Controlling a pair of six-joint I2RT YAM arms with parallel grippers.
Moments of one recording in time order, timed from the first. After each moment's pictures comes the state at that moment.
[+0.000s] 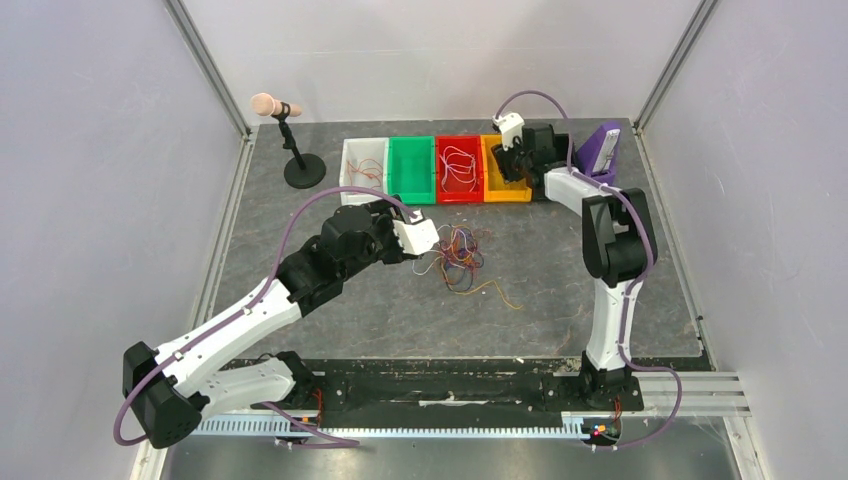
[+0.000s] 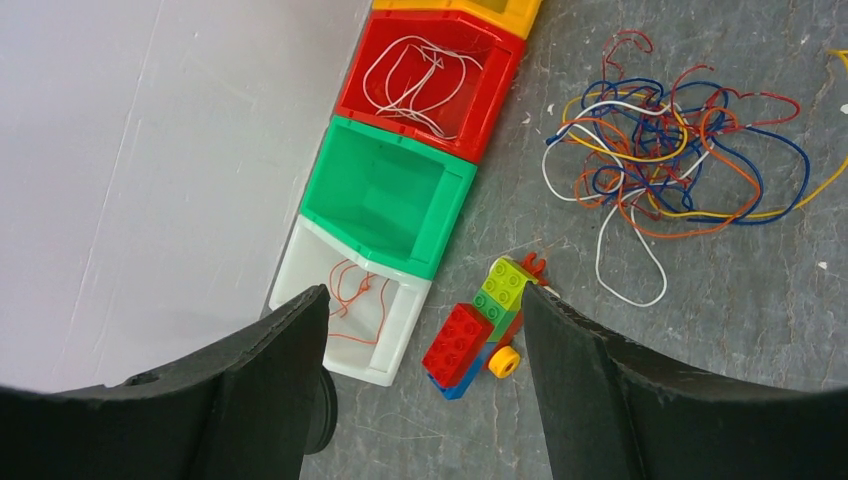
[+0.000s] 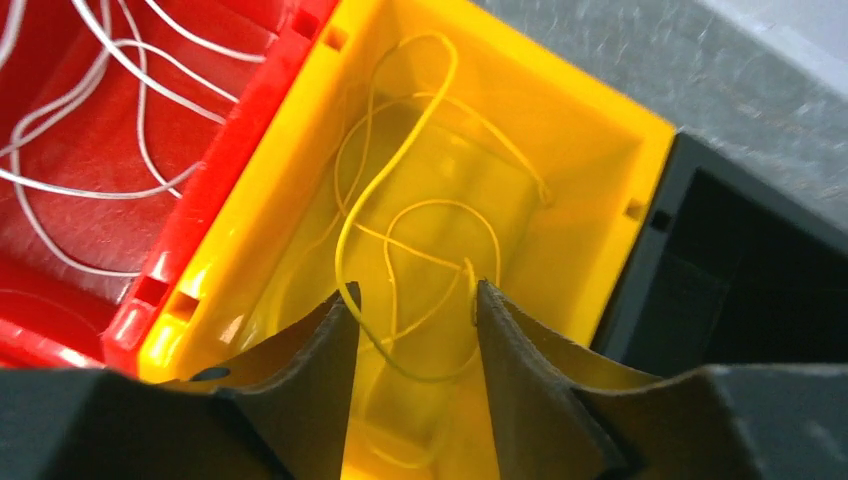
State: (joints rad) left arm -0.80 1.04 0.90 -0.20 -0.09 0.76; right arm 0.21 2.10 1.48 0.04 -0.10 -0.31
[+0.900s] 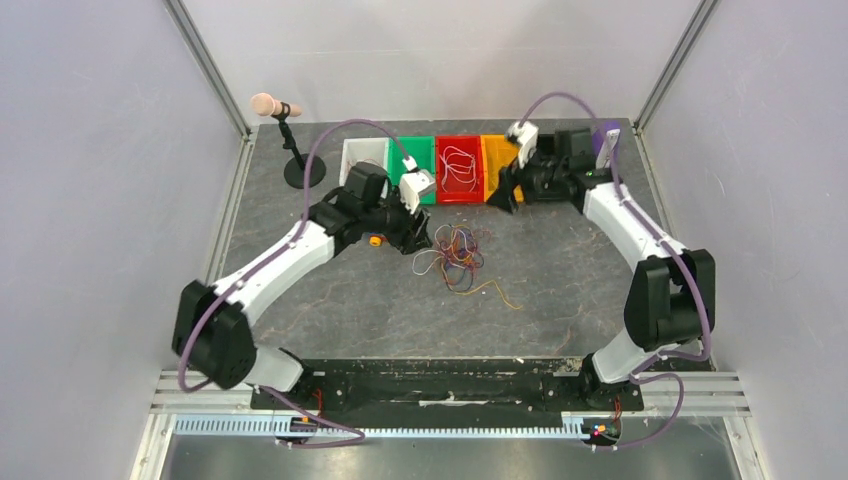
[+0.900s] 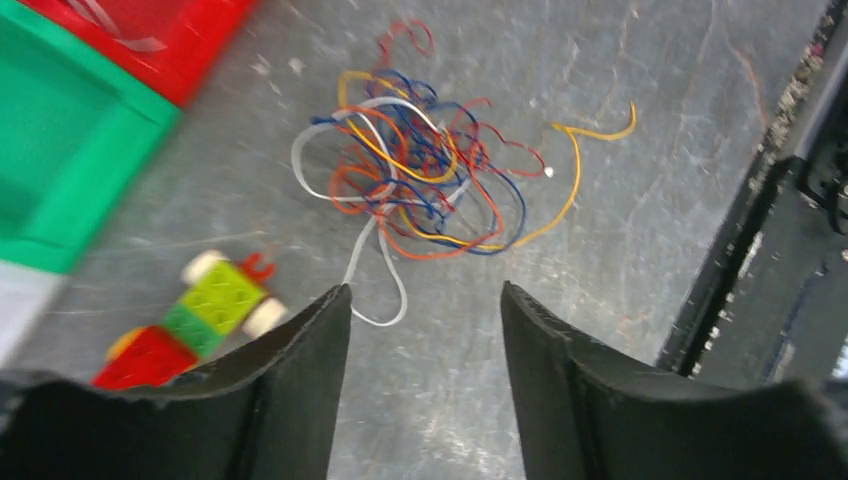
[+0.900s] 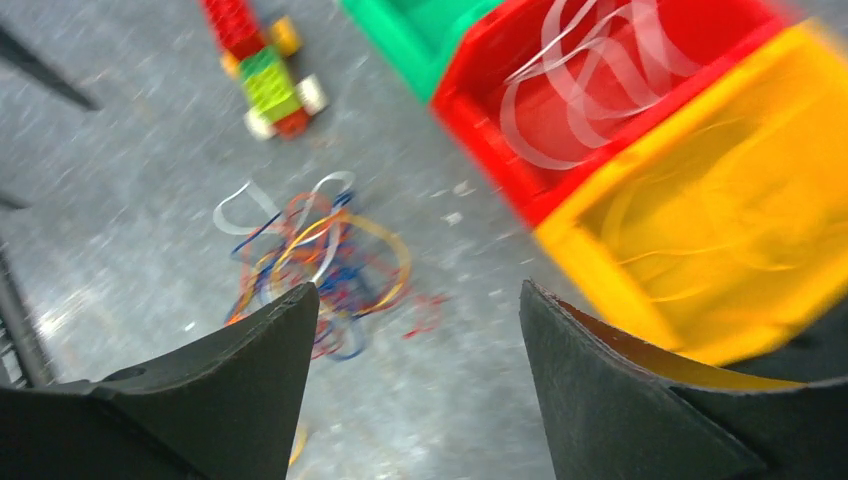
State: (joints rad) left arm -0.55 1.36 1.11 -0.39 0.43 0.23; right arm 0.15 1.62 1.32 -0.34 -0.72 -0.33
